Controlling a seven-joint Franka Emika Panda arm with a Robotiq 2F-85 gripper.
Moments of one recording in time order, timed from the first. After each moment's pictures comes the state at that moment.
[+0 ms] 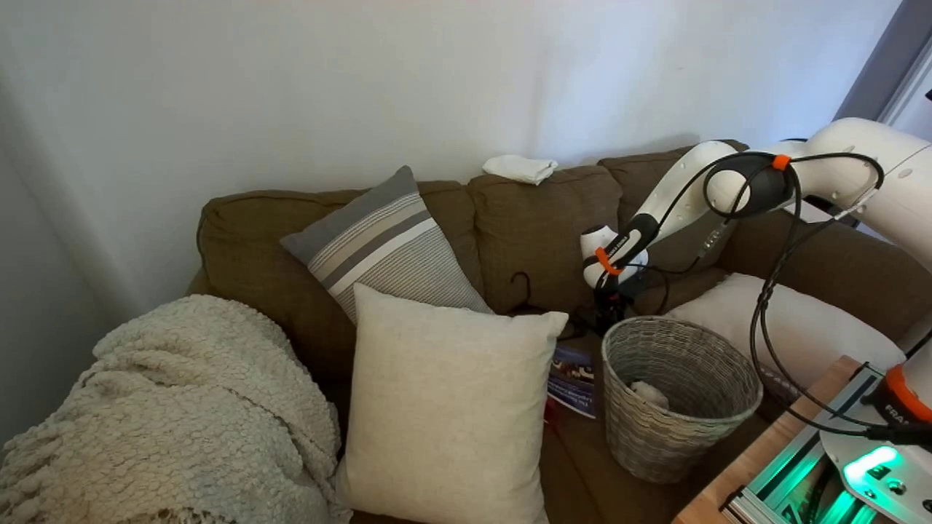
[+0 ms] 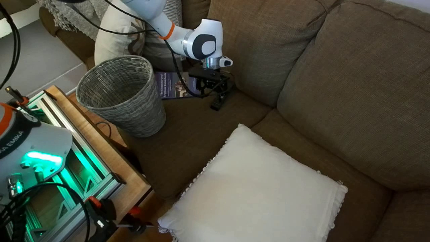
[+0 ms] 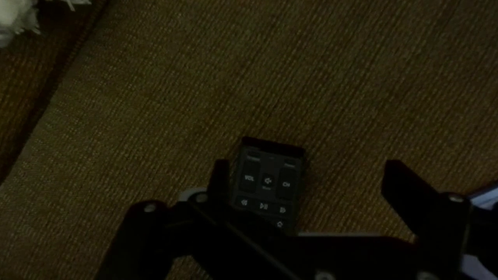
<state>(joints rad) -0.06 1.31 -0.10 -1.40 -0.19 2.31 -0.30</state>
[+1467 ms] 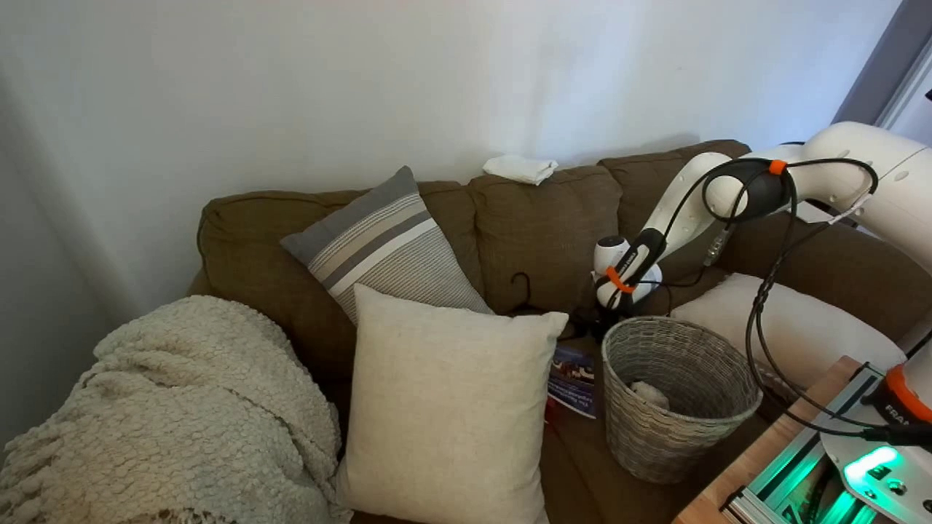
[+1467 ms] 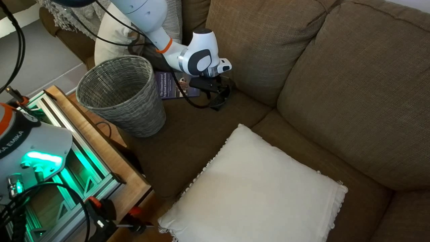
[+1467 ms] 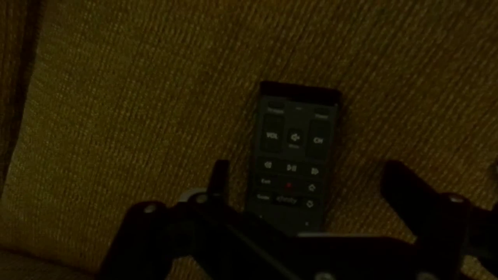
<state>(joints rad) -0.06 1.33 -0.12 -1.51 -0.18 2.73 -0.20</state>
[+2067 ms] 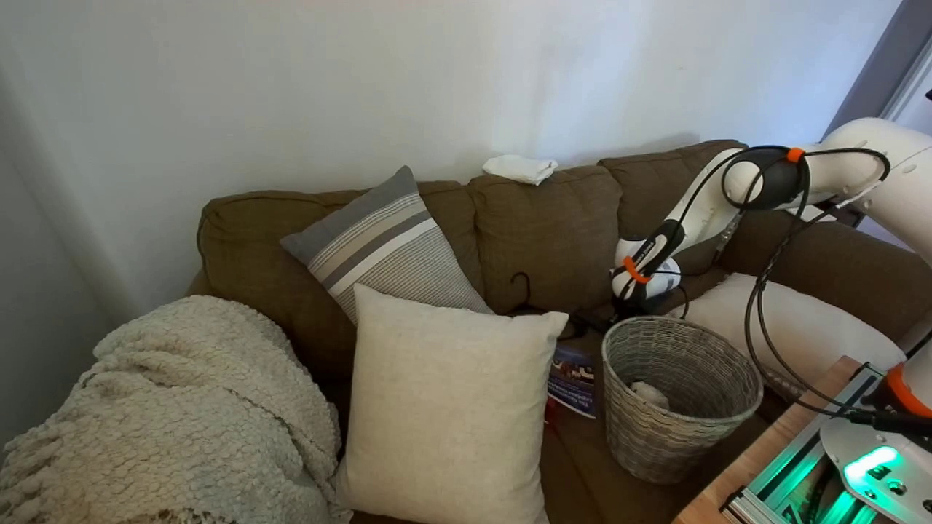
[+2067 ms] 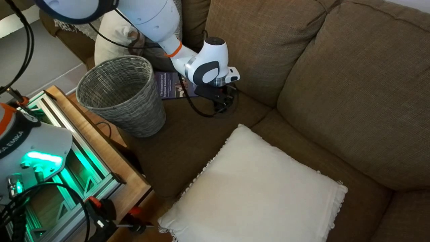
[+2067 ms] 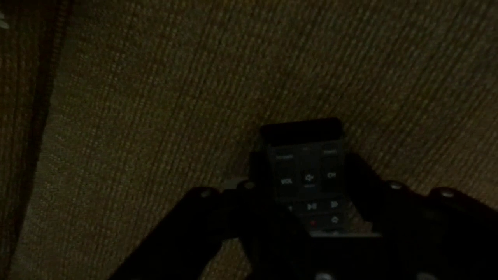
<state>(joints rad) -0.25 1.31 -0.03 -1.54 -0.18 2.74 -0.32</state>
